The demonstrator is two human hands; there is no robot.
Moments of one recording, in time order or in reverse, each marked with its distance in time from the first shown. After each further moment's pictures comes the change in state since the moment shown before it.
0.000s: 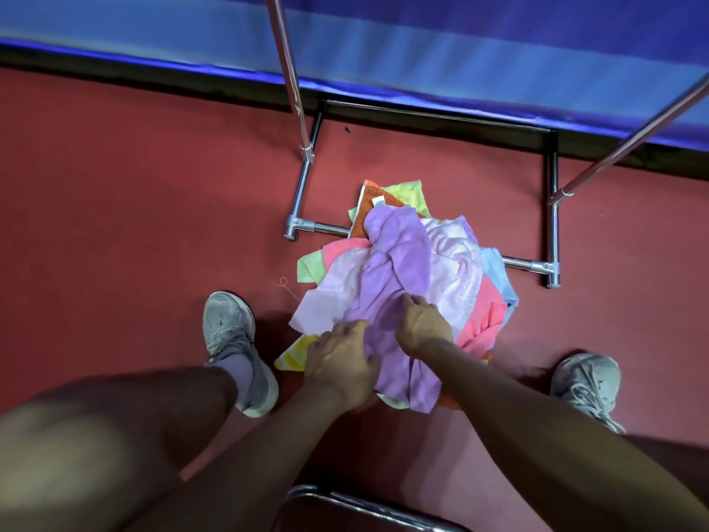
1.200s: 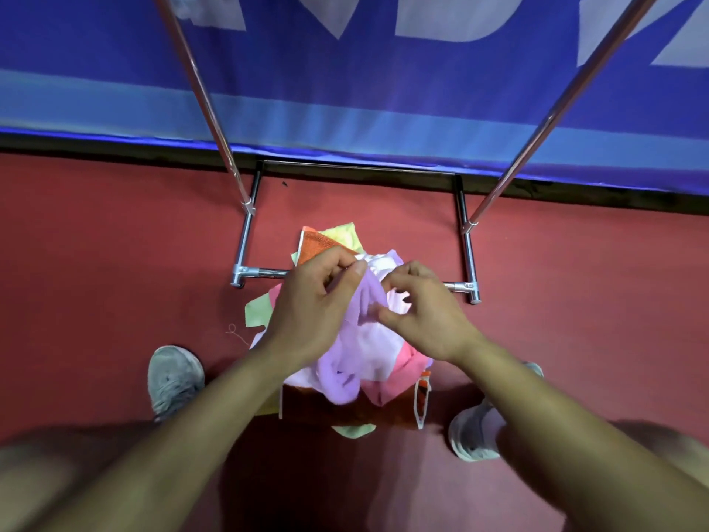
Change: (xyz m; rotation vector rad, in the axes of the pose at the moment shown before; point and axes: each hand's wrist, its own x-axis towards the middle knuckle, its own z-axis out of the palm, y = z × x) left_hand -0.030 0.102 -0.113 -0.775 0.399 0.602; right_hand -0.124 0.032 -0.157 0.360 0.408 -0.452
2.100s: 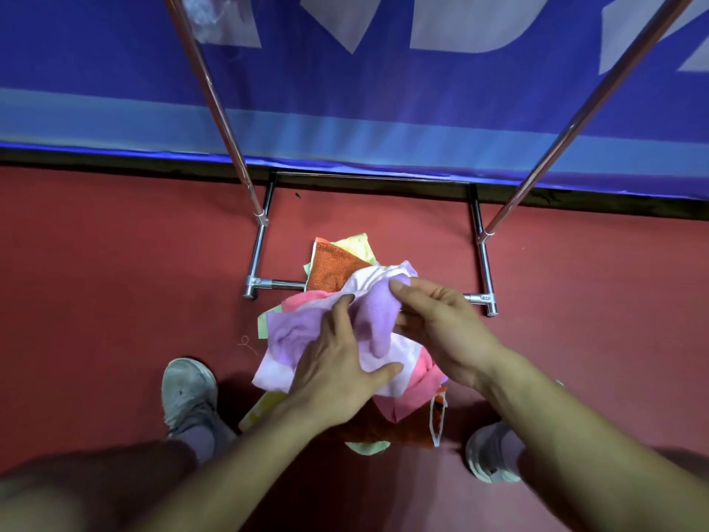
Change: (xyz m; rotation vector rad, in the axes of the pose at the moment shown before) left_hand -0.031 -0.051 0.023 0.505 -0.177 -0.273; right_hand 0.007 -0.030 0.000 1.064 -0.033 0.357
